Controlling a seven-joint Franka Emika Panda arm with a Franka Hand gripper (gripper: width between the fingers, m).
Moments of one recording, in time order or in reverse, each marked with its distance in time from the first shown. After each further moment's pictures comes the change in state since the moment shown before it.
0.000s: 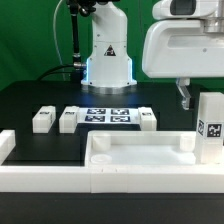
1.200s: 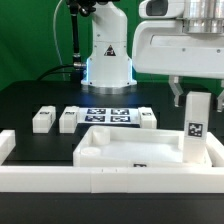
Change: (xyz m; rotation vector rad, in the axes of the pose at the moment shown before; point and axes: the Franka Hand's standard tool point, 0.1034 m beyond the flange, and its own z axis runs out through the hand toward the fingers) arm -0.002 0.018 0.001 -0.015 -0.017 0.523
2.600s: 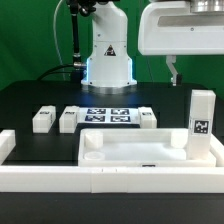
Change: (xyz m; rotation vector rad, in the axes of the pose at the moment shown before) arm -0.064 0.019 -0.021 0.034 0.042 -0.478
